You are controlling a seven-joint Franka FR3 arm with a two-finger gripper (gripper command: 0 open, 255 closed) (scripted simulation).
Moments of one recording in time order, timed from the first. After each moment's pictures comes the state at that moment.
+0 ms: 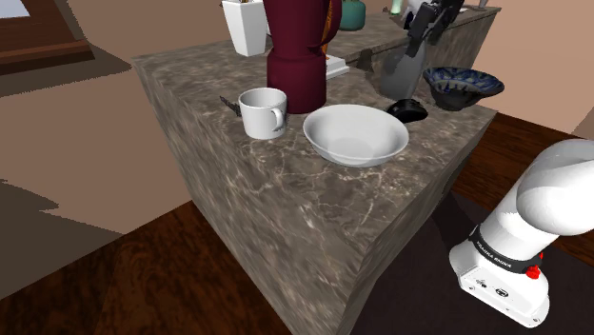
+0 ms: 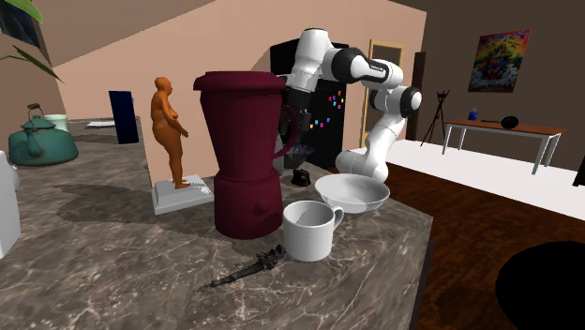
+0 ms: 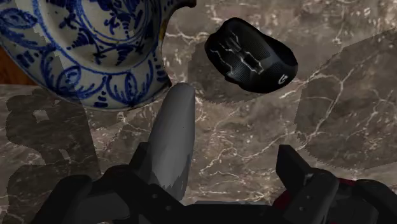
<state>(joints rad) 0.02 -0.79 0.03 -2.26 -0.09 1.69 0.01</state>
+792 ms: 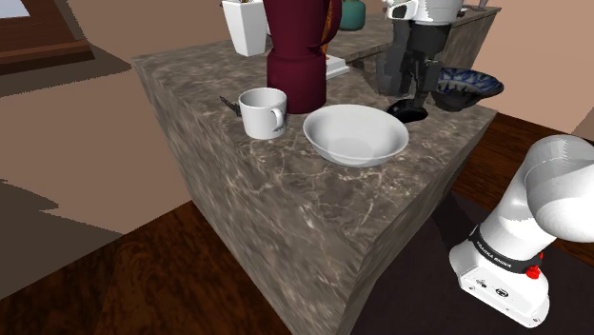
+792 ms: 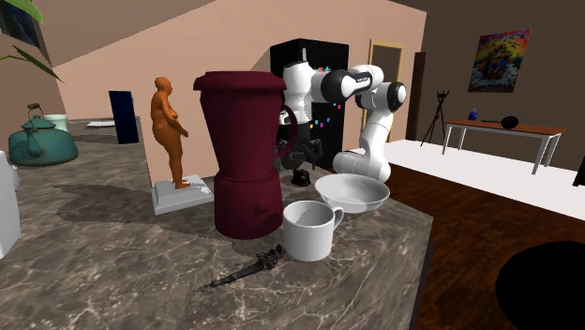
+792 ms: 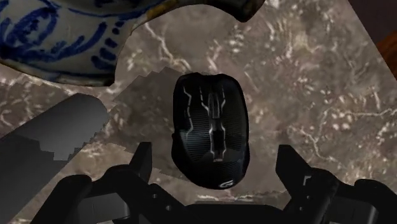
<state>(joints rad) 0.29 -0.71 -0.16 -2.40 -0.07 1.64 -0.68</state>
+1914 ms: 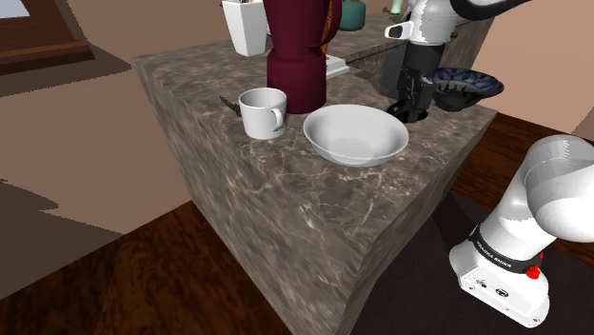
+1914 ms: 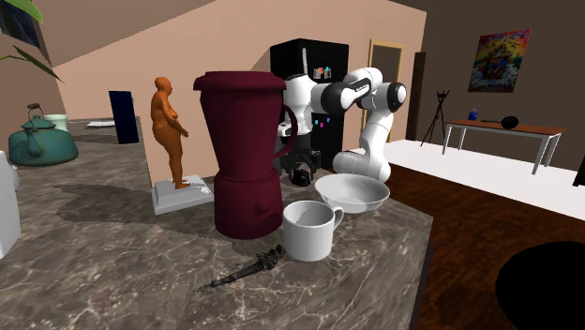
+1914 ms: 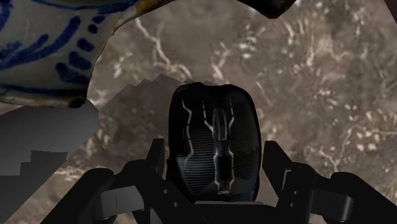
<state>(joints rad) 0.29 -0.72 -0.17 -2.49 -0.08 1.72 -0.69</state>
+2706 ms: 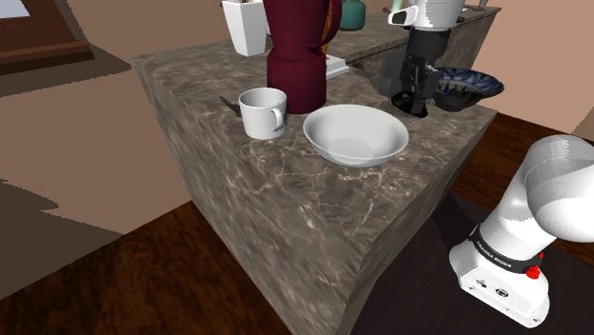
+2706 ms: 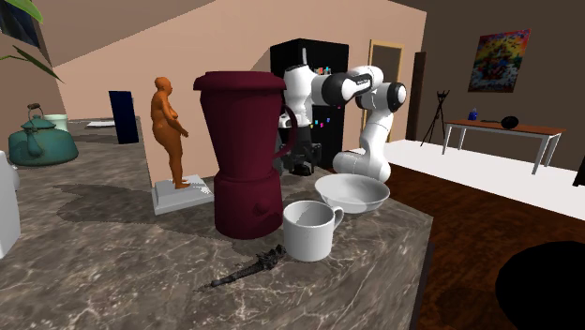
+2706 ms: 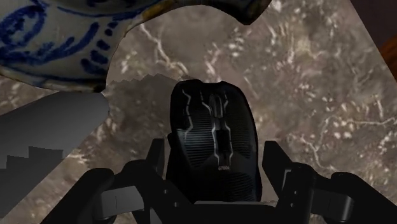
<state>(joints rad) 0.29 -0.72 -0.16 -2.42 -0.07 1.66 -0.69</state>
